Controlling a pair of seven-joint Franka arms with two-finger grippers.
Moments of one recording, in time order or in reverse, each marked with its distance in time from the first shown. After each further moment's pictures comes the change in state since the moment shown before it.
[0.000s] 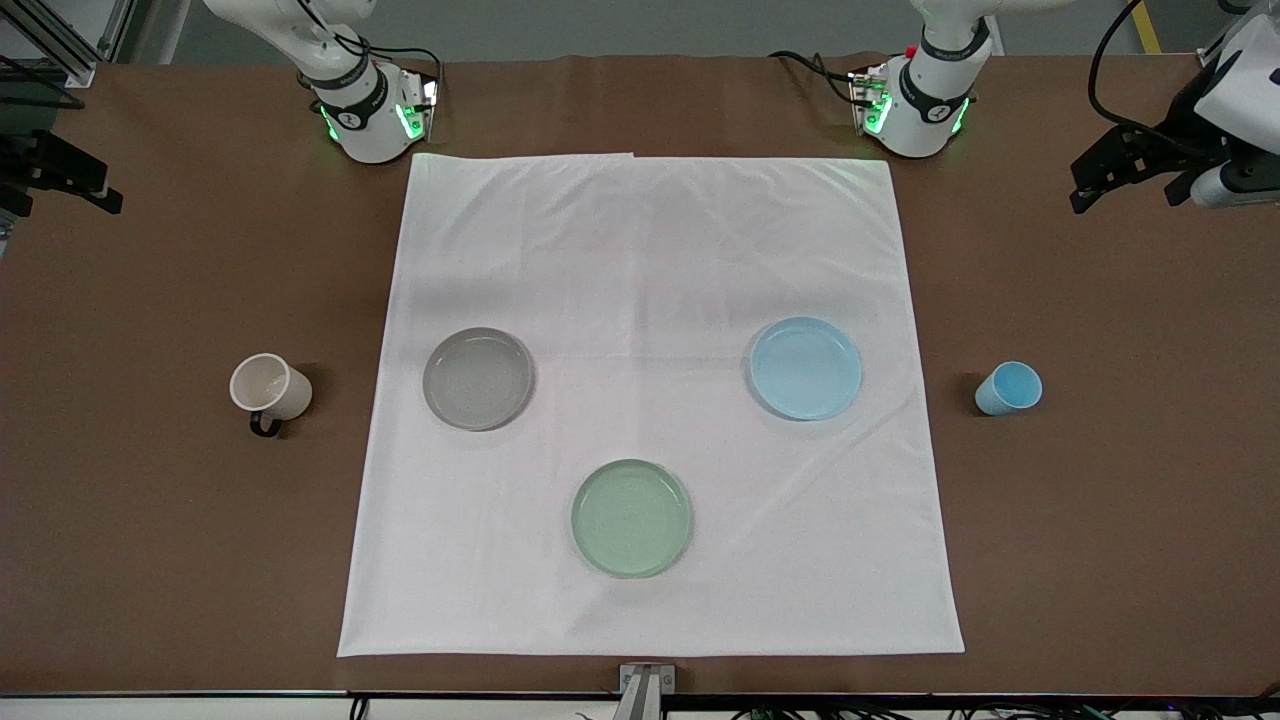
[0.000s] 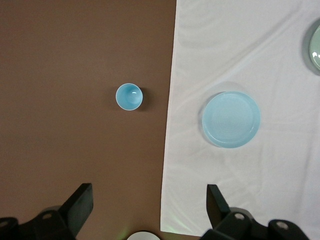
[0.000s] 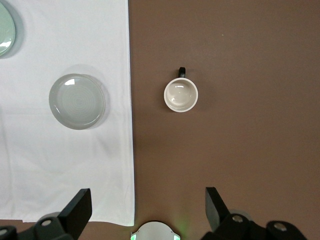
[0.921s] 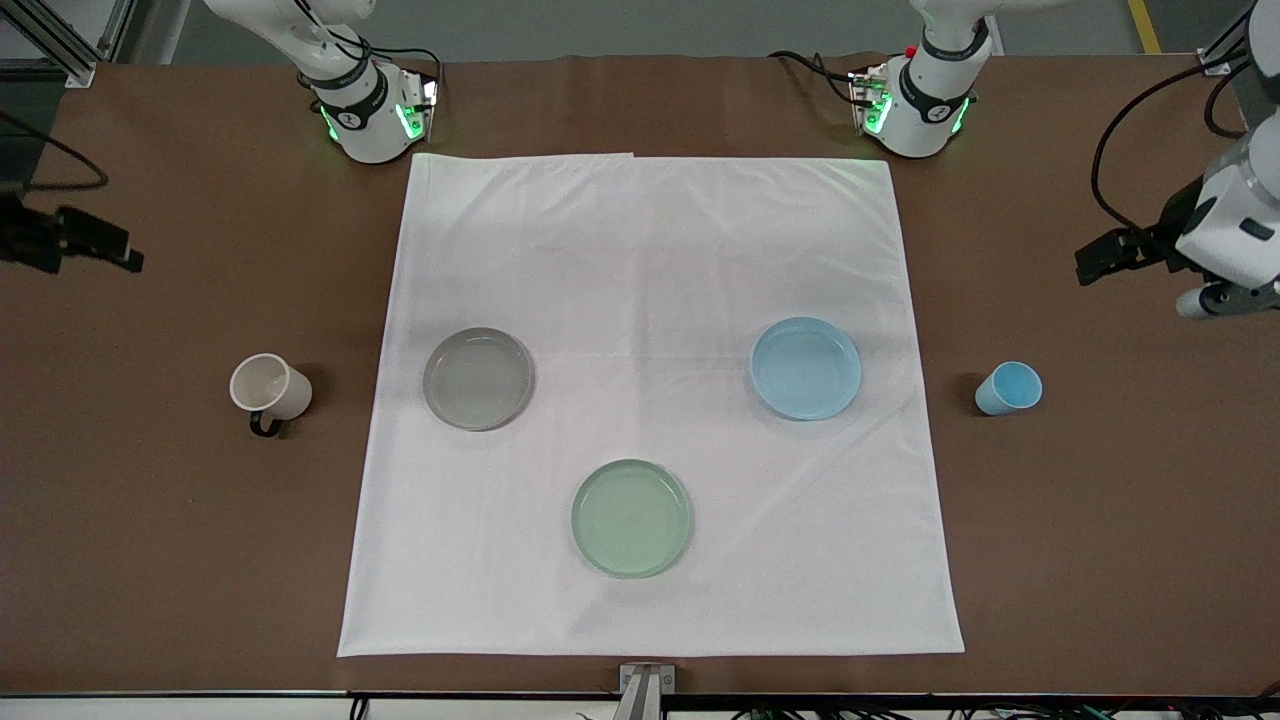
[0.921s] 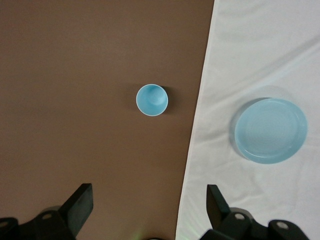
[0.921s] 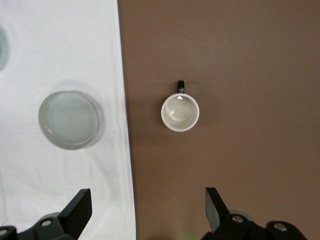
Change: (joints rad) left arm 0.063 0.179 0.018 -0.052 0.067 0.111 0.003; right arm -0.036 0.190 -0.014 -0.008 0.030 0.177 -0.001
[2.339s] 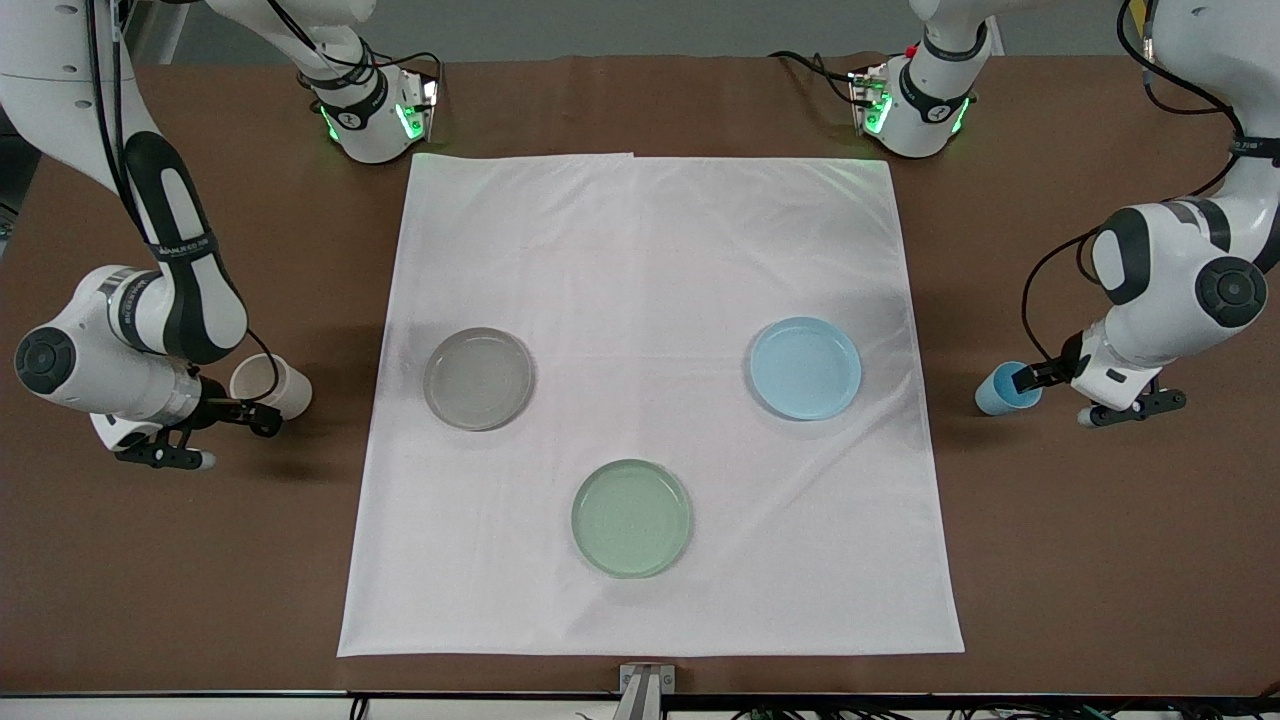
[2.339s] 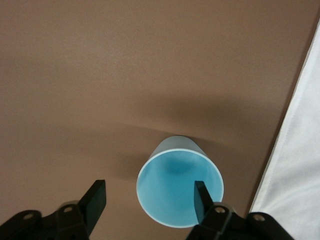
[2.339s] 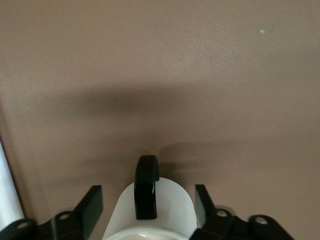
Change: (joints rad) left arm 0.152 0.263 0.001 -0.432 0.000 0.781 0.021; right arm -0.037 0.376 0.000 -0.374 0.030 0.774 -0.003
